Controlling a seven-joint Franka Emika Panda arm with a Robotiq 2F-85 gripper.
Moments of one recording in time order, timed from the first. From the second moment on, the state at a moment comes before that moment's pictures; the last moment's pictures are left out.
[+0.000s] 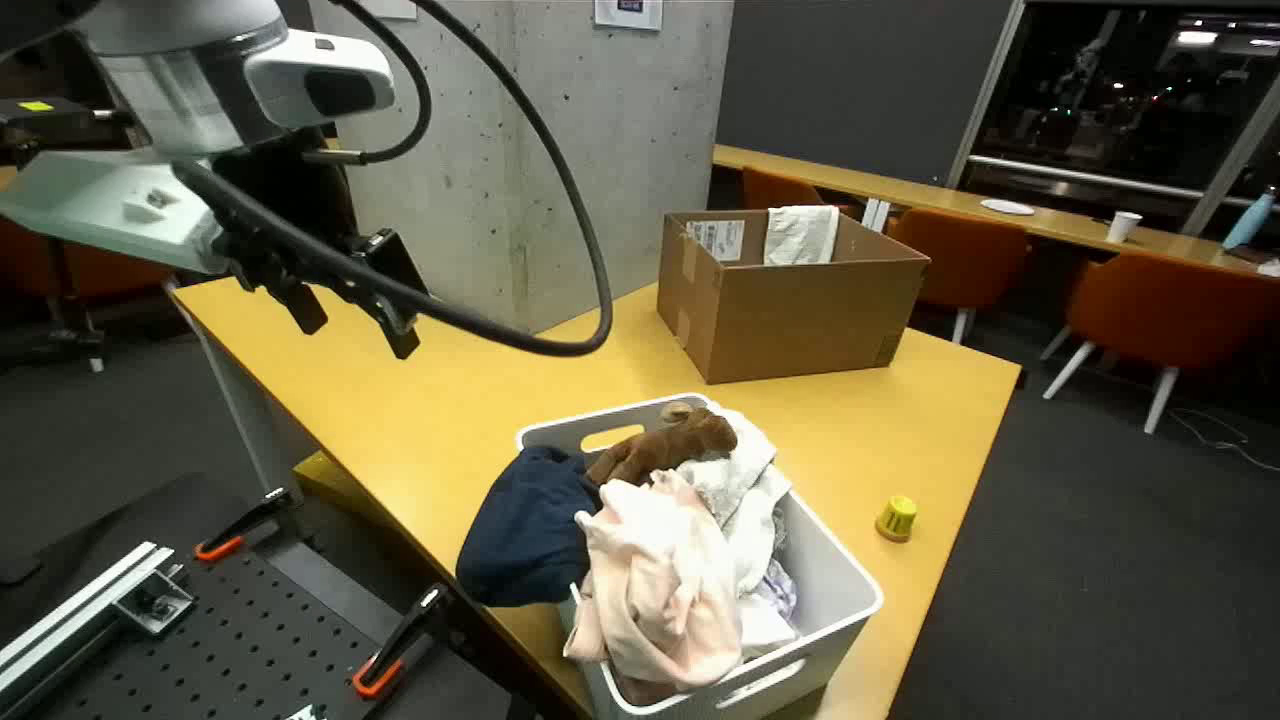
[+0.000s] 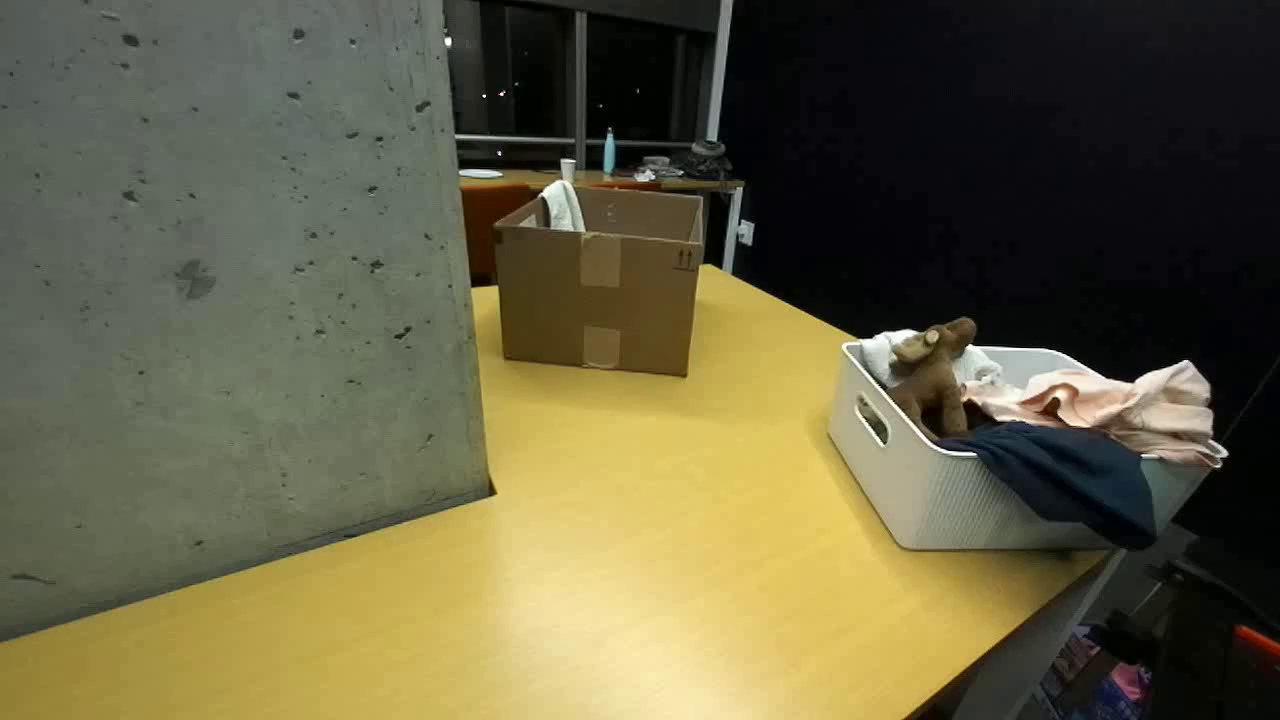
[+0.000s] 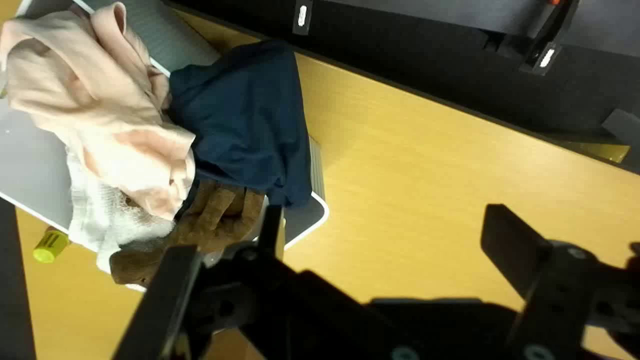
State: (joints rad) arm -0.03 -0.72 -0.20 -2.81 -0.09 2.35 -0.36
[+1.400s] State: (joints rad) arm -0.03 -0.05 -0.20 -2.42 -0.01 2.61 -0.26
